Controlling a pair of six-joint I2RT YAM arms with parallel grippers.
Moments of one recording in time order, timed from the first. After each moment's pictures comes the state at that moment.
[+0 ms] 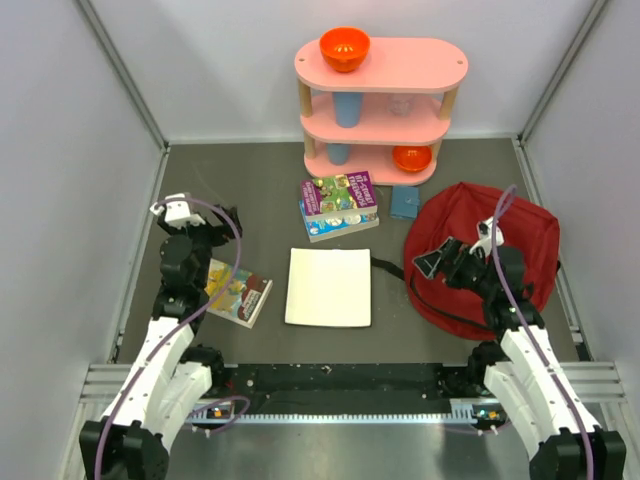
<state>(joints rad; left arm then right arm) -0.12 0.74 0.49 0.27 -0.14 -0.26 0.07 0.64 0.34 -0.13 -0.41 0.57</state>
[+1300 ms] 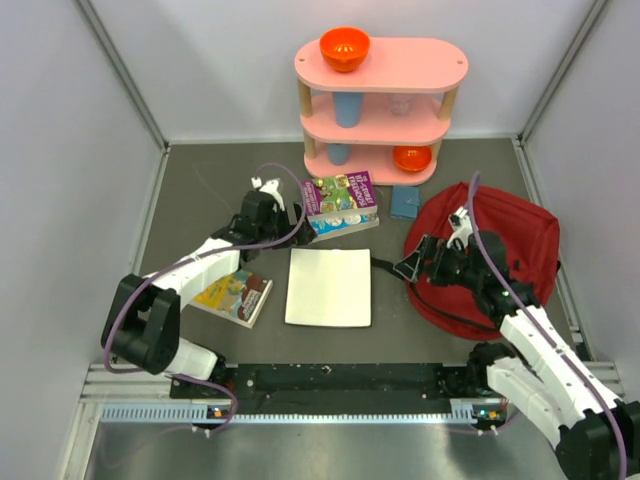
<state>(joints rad) -0.41 1.43 0.88 -0.08 0.14 -0.51 0.29 0.77 0.51 -0.28 -0.36 0.53</state>
